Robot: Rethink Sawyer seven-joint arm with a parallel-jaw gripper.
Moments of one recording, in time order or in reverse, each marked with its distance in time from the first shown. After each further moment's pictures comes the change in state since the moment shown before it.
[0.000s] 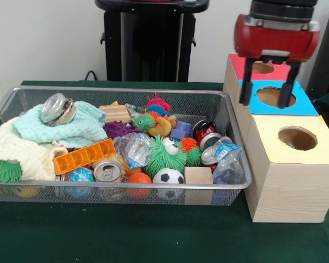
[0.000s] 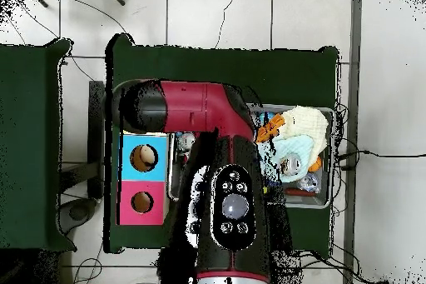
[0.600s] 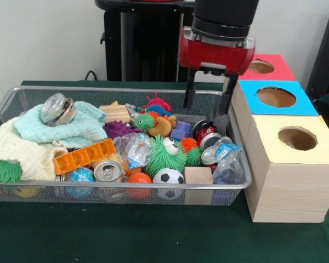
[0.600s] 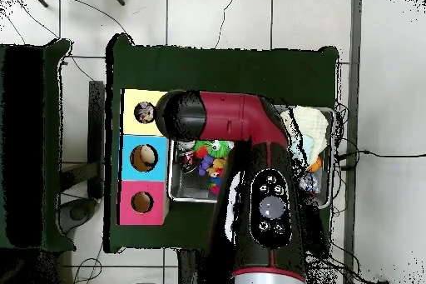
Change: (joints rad) arm -0.087 0.004 0.008 0.058 -0.081 0.000 0.000
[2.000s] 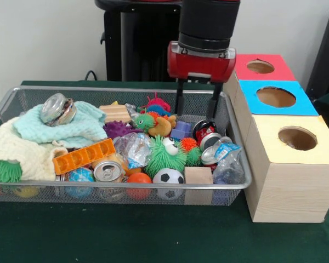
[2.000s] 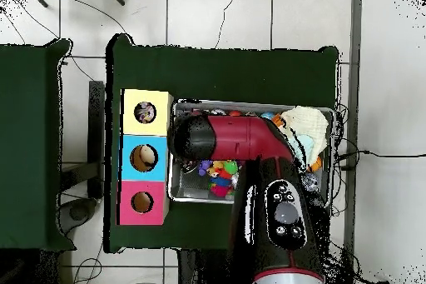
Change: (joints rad) arm -0.087 -0.031 0.090 0.167 -0.085 -0.151 0.000
